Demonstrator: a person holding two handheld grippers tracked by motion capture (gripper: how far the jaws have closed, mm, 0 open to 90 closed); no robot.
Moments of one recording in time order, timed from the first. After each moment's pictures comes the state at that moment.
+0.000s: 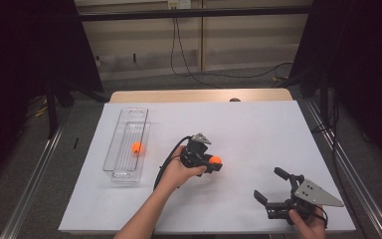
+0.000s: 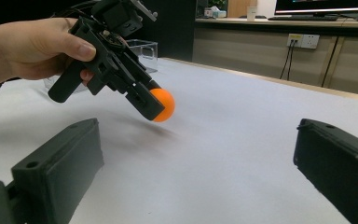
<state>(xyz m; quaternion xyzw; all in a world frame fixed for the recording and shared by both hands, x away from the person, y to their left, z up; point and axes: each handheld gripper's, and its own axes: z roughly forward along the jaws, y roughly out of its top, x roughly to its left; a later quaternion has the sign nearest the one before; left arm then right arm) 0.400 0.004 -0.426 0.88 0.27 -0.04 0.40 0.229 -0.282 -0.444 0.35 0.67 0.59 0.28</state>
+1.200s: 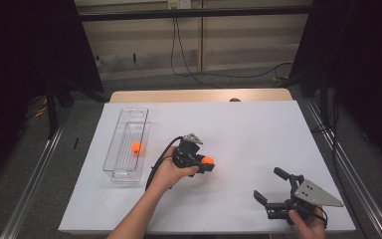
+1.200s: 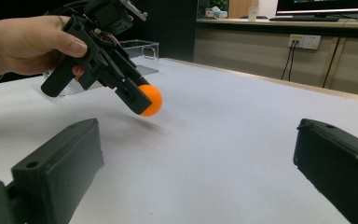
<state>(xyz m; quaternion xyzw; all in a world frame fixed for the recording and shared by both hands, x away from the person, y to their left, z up) 0.400 0.025 -0.424 0.88 0.28 -0.04 0.39 0.229 -0.281 -0.444 0.35 0.67 0.59 0.28</state>
